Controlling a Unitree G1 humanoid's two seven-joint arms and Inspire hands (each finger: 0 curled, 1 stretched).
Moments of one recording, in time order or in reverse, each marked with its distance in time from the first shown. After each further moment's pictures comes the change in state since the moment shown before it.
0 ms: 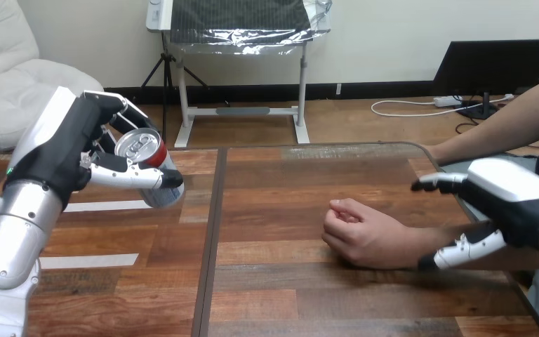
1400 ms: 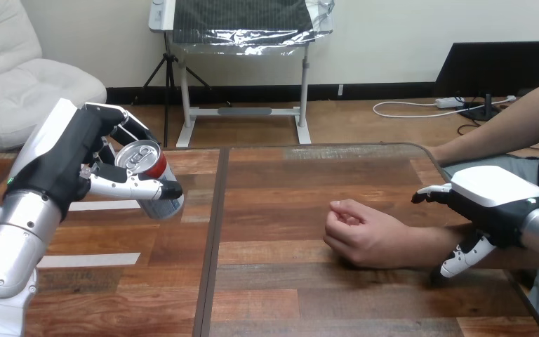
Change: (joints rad) left arm 0.028 0.000 0.006 0.000 -0.004 -0.016 -0.012; right arm -0.168 0.012 0.223 0.216 -0.175 0.040 -0.175
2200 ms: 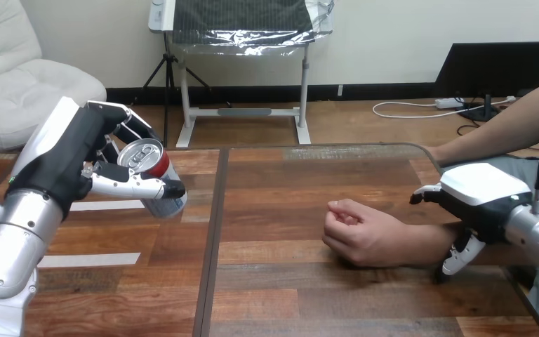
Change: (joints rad) left arm 0.000 0.000 0.001 0.000 -0.015 -0.020 -0.001; right arm -0.086 0.047 0.105 0.112 -0.059 0.054 -0.065
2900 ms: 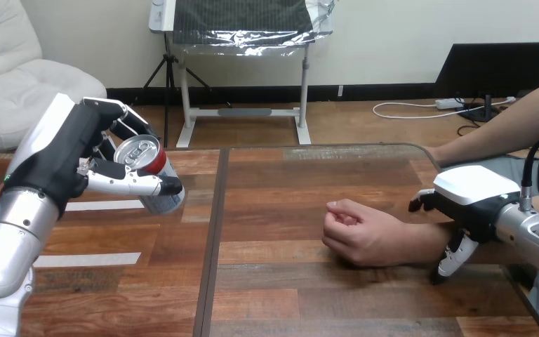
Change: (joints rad) left arm 0.000 0.000 0.016 0.000 -0.003 -0.012 0.000; right arm -0.044 0.033 0.051 0.044 0.006 0.048 0.039
